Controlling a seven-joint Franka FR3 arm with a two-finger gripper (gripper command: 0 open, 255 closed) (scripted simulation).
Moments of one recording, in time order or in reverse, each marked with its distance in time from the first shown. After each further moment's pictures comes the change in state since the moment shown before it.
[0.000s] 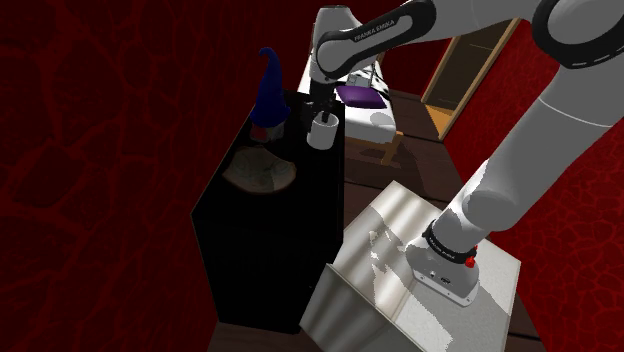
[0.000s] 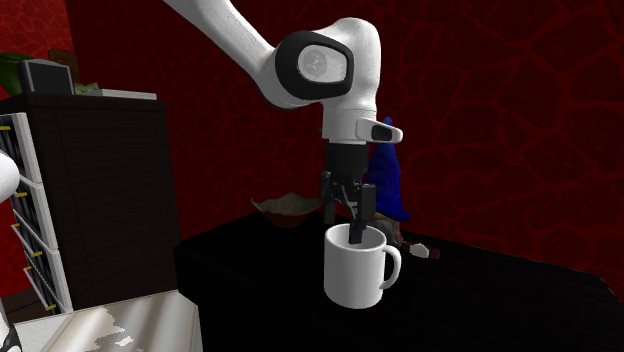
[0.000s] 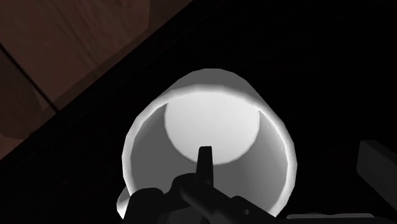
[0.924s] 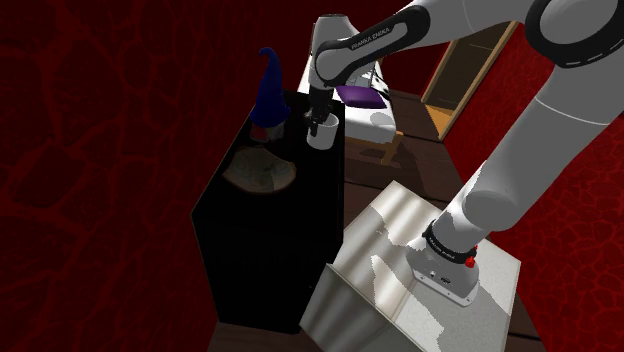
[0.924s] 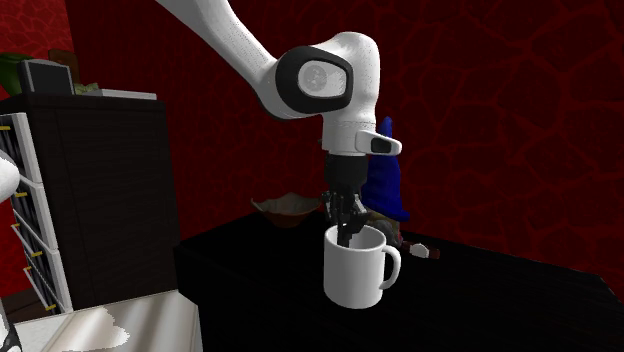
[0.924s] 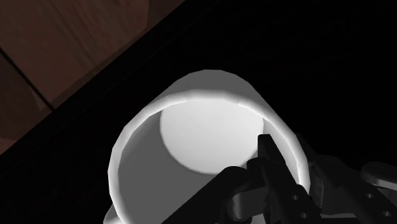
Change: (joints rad) arm 0.000 0.025 0.000 -0.021 -0.002 0.047 0.002
